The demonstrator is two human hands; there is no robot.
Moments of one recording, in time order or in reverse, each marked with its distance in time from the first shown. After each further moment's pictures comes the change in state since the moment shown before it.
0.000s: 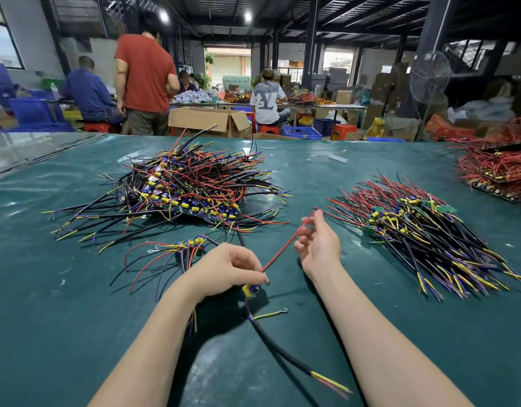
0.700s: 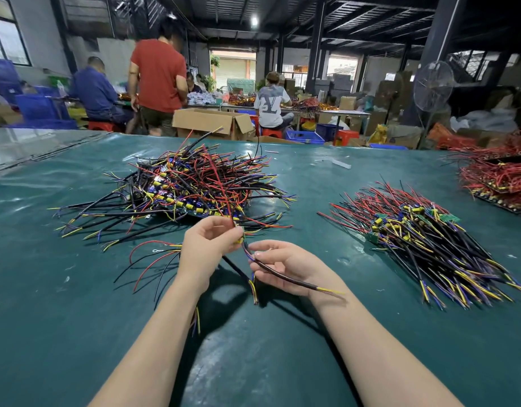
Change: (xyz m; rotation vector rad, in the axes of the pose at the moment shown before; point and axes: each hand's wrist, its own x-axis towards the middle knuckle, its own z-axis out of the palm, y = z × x) left_hand 0.011 -0.003 -0.007 -0.533 0.677 0.174; right_hand -0.035 0.006 0.011 -0.446 -0.656 0.479
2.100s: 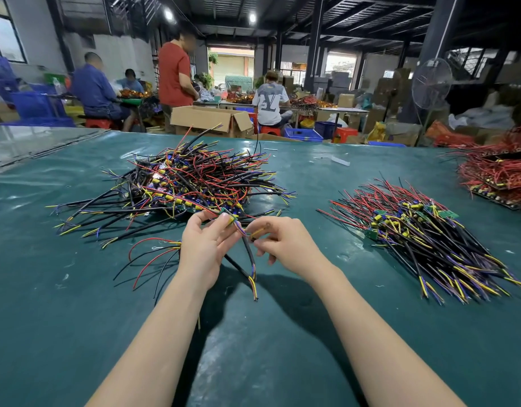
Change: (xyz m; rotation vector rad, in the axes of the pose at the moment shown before) left_hand 0.001 0.004 0.004 -0.420 0.067 -0.139; right_hand 0.000 -0.013 0.011 -0.999 0.178 -0.573
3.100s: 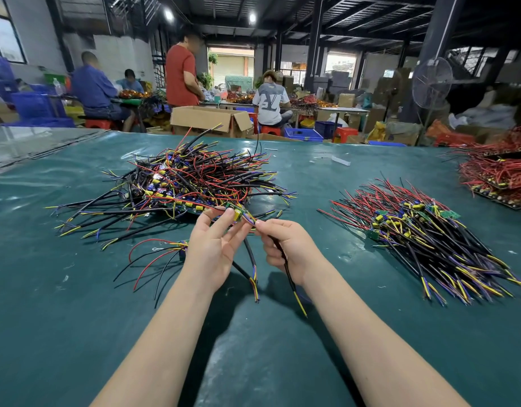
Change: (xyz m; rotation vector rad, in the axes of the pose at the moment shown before) left_hand -0.008 0.006 0.014 -0.224 -0.116 -0.053; right_hand 0.000 -0.003 0.005 0.801 0.064 0.352
